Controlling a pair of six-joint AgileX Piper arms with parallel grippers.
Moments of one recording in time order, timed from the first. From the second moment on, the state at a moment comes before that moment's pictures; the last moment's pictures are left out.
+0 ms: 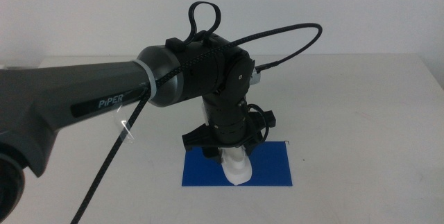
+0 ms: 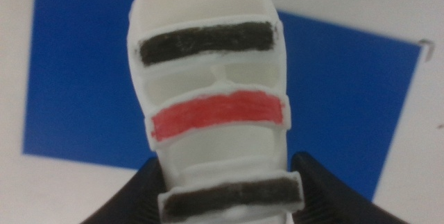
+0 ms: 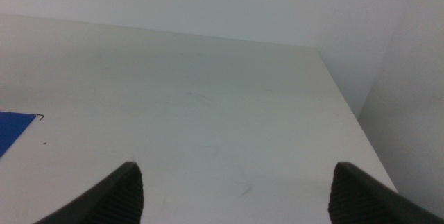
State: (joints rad) left arm -0.73 1.96 -1.52 0.03 0.95 -0.96; right arm -0.04 -0.01 0.03 -0.01 0.24 -0.06
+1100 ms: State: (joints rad) left arm -0.73 1.96 -1.52 0.05 0.95 -2.10; right arm -0.04 -0.01 0.03 -0.01 0.24 -0.06
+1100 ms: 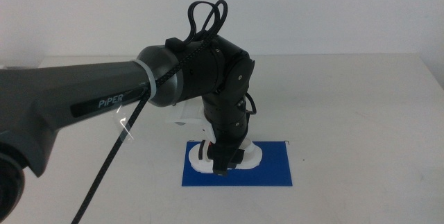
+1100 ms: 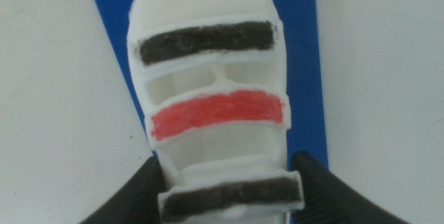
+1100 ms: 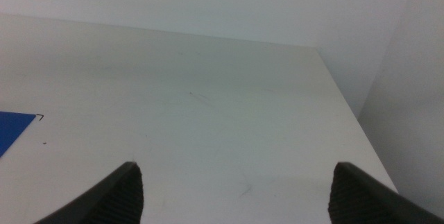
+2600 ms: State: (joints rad) left arm -0.73 1.79 -1.68 0.06 1.22 -2.08; right arm -0.04 -0.01 0.03 -0.01 0.24 -0.06
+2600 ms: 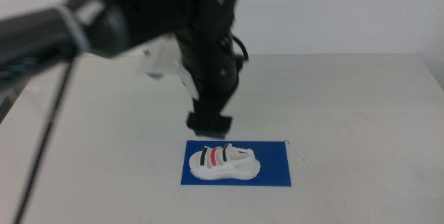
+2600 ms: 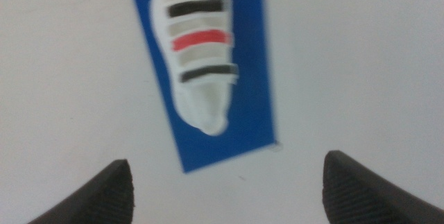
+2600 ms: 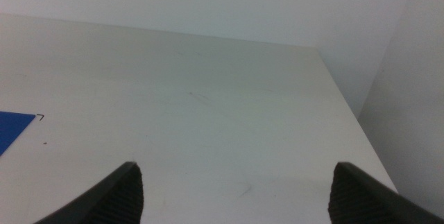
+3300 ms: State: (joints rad) left arm -0.70 1.37 -1.62 0.43 1.24 -0.55; right arm -0.04 -0.01 0.03 -0.01 0.24 -0.06
